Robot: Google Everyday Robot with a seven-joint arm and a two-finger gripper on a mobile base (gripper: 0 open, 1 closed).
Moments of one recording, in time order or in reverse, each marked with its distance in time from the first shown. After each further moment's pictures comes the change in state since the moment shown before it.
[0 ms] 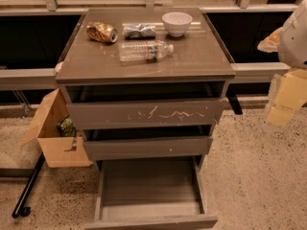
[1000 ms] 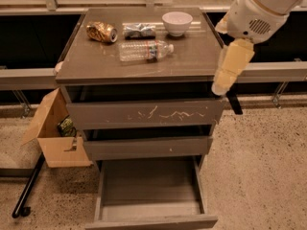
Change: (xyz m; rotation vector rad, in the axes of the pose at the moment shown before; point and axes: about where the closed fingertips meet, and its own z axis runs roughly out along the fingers) arm -0.077 -0.069 0.038 -0.022 -0.130 -0.033
